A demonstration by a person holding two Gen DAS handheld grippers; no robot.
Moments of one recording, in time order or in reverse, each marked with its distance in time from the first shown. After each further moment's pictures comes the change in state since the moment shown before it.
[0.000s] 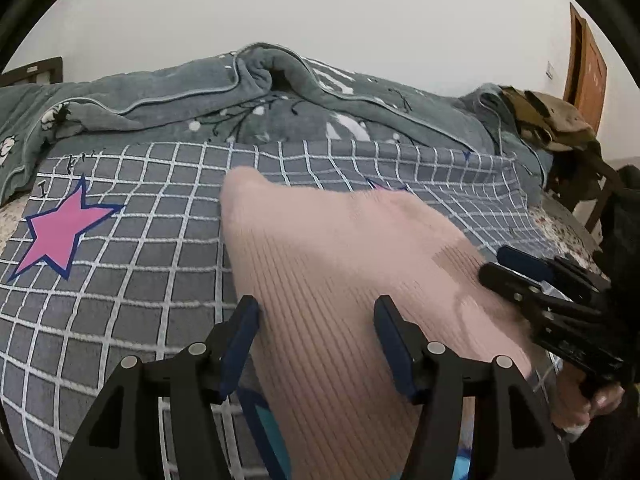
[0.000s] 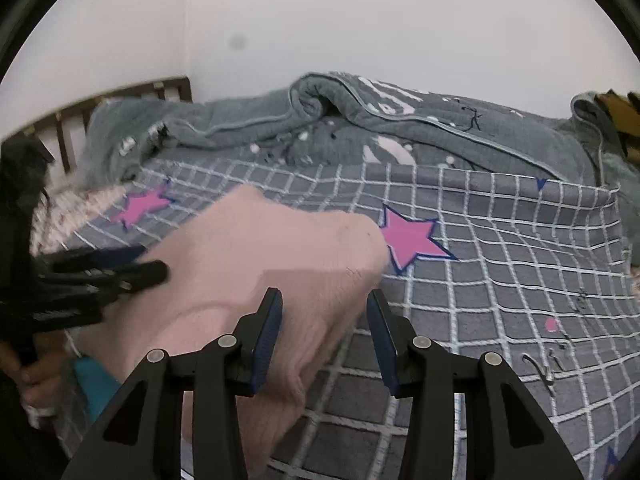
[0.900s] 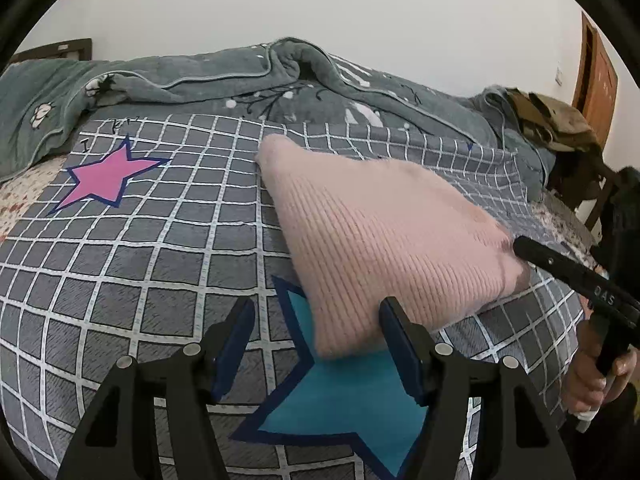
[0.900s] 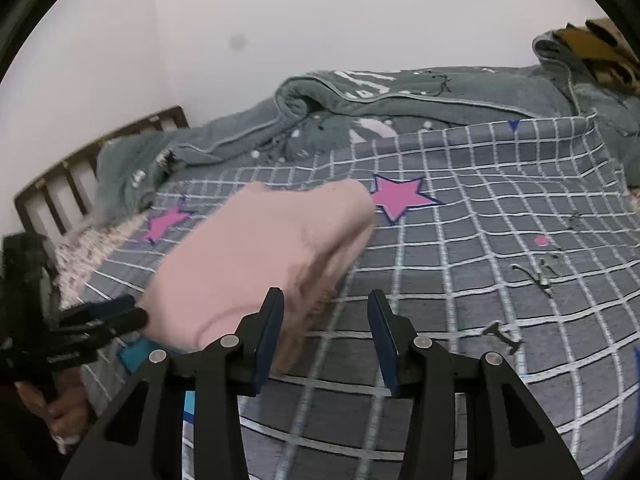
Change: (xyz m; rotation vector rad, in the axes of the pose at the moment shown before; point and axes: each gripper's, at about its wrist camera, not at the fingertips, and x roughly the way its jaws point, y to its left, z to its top) left arm -0.051 0.014 -0.052 -0.072 -0.004 0.040; right arm -0.047 -0.022 -0.034 0.227 -0.024 0.174
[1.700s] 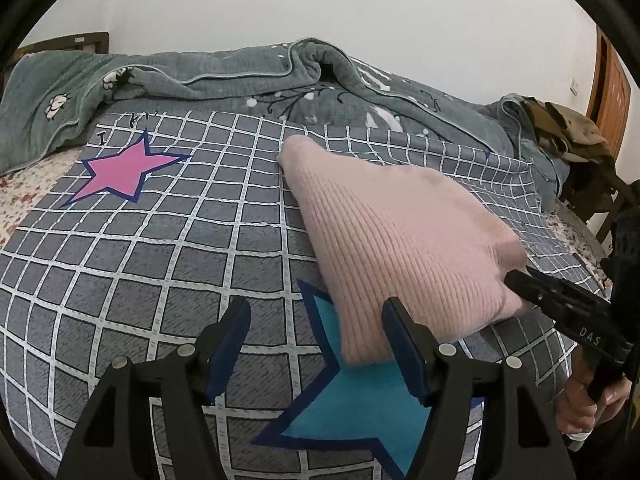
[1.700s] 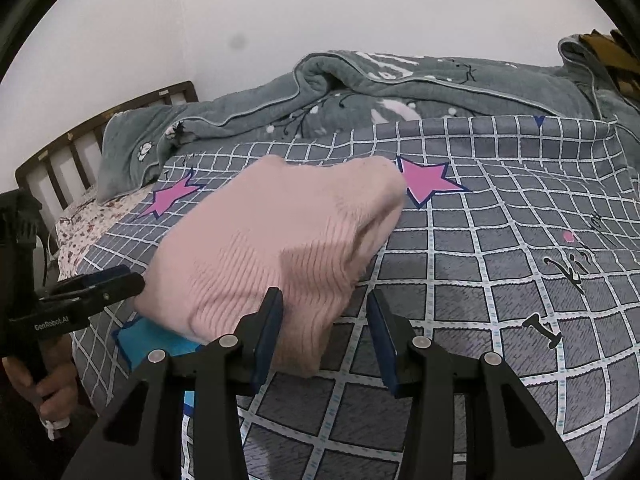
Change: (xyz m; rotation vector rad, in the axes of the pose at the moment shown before) left arm 0.004 0.011 0.001 -0.032 -0.002 0.043; right arm 0.024 0.021 -0.012 -0.087 0.073 -0.057
